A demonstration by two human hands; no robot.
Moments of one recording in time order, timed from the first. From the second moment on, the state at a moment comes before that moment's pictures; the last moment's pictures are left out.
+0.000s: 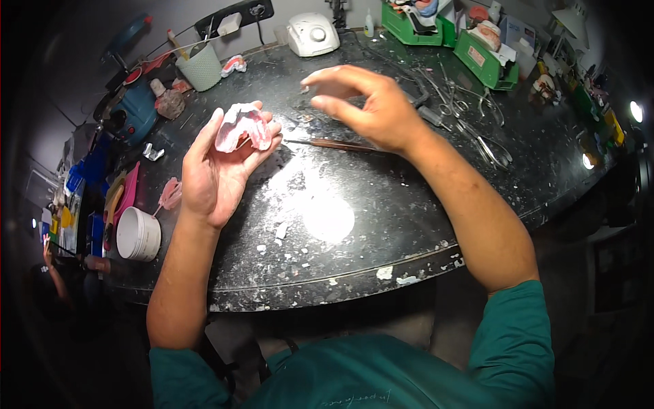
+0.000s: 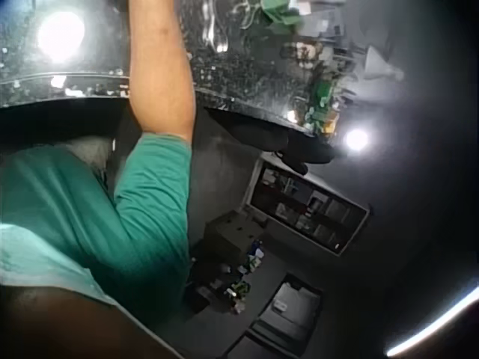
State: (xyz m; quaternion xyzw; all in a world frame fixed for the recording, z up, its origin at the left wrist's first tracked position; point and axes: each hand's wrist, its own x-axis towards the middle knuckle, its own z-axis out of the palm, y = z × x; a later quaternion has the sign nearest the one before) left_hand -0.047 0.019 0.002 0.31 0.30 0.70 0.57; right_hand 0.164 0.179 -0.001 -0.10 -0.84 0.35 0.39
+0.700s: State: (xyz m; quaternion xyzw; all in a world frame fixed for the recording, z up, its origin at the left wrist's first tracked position) left_hand -0.049 0.017 -0.011 0.23 0.17 0.73 0.61; right_hand 0.186 0.204 0.001 -0.36 -0.90 0.20 0.16
